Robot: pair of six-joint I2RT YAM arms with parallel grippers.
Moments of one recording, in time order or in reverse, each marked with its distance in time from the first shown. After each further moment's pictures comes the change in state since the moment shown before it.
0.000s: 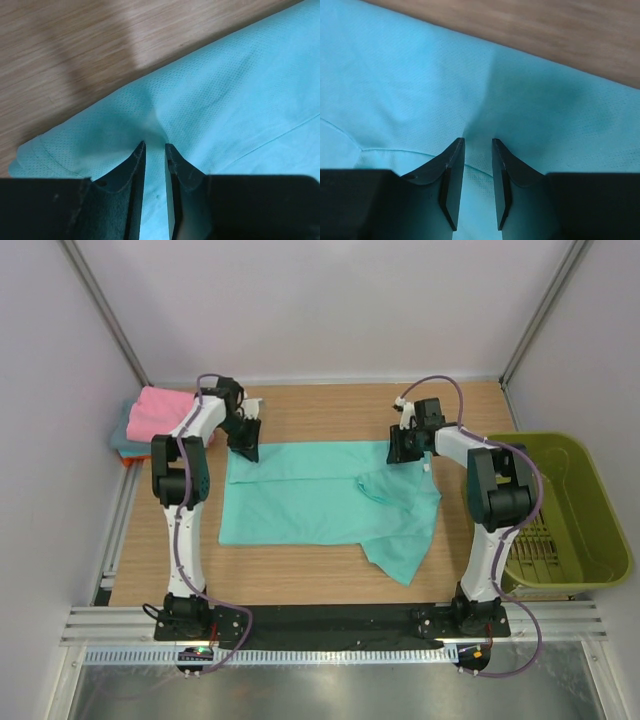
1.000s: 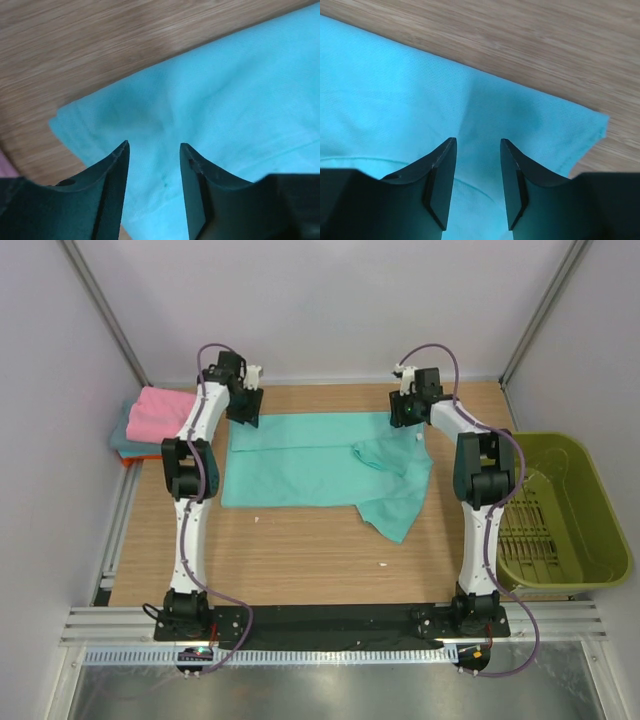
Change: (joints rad) left arm -0.010 0.247 0.509 0.008 -0.175 0.010; right arm -0.032 0.320 0.496 -0.008 0.101 -0.110
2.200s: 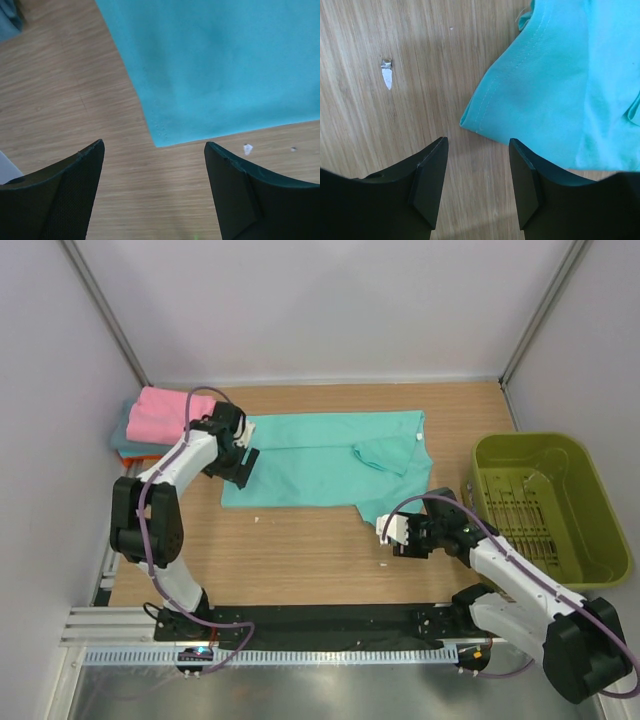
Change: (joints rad) left arm -0.096 -0.863 -1.138 0.159 -0.281 -0.005; right arm 0.301 -1.372 -1.337 -0.193 -0.154 -0.953
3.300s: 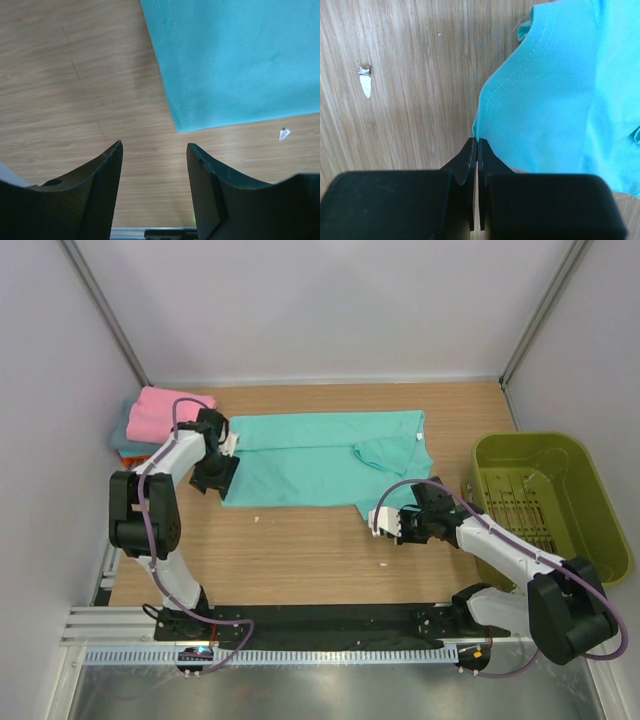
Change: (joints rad) left arm 0.103 0.052 -0.055 -0.054 0.021 0.025; right arm 0.006 0.245 0.092 0.033 0.005 -0.061
